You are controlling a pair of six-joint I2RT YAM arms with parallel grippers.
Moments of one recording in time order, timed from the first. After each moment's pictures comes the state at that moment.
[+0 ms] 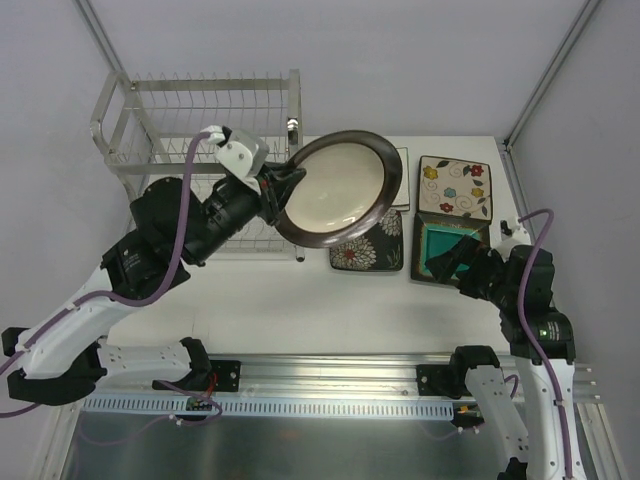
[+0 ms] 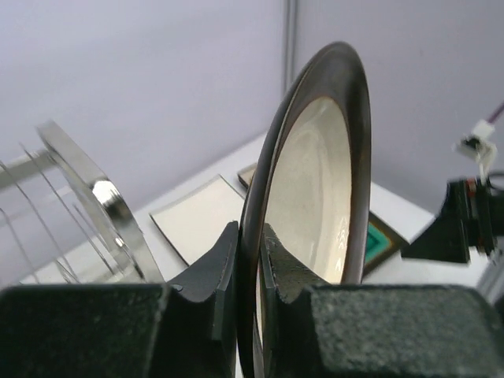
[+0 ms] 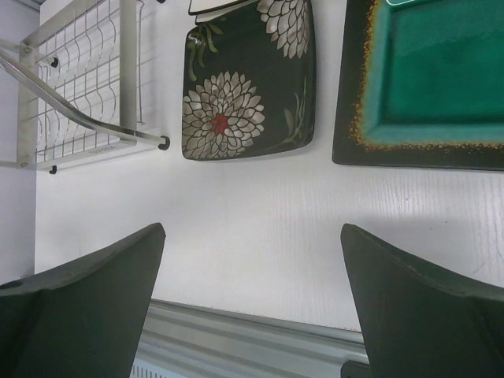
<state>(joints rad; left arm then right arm) -1.05 1.01 1.46 -0.35 -0.28 0.04 0.06 0.51 0.85 -0.89 -0.27 0.50</state>
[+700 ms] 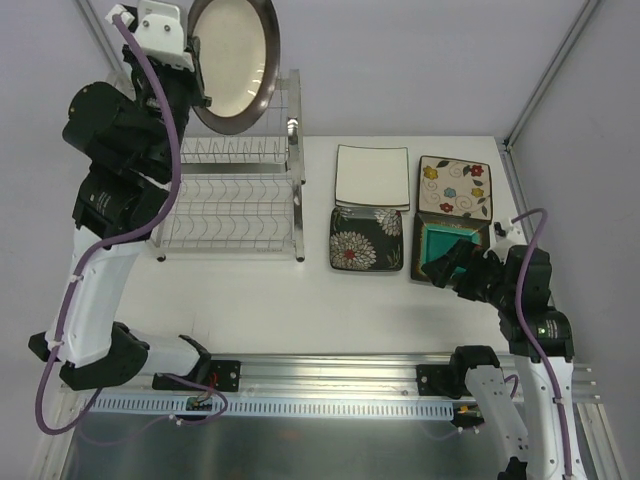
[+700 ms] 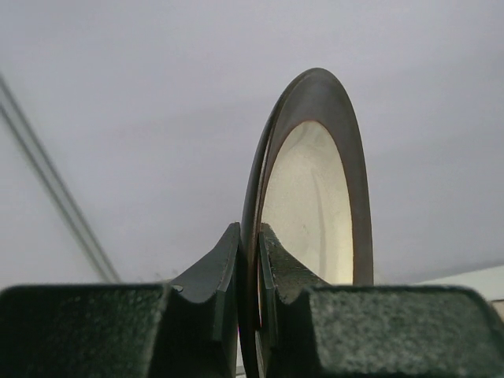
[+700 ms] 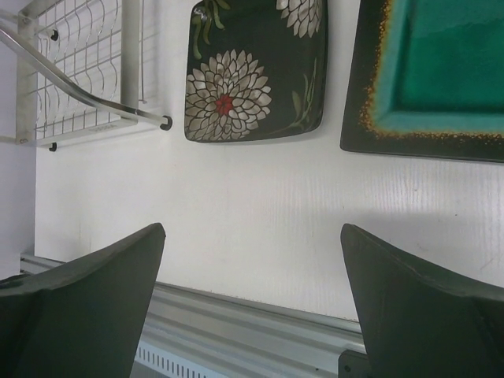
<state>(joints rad) -0.62 1.32 2.06 -0.35 -0.44 0.35 0.06 0.51 0.84 -0.91 -0.31 0.47</state>
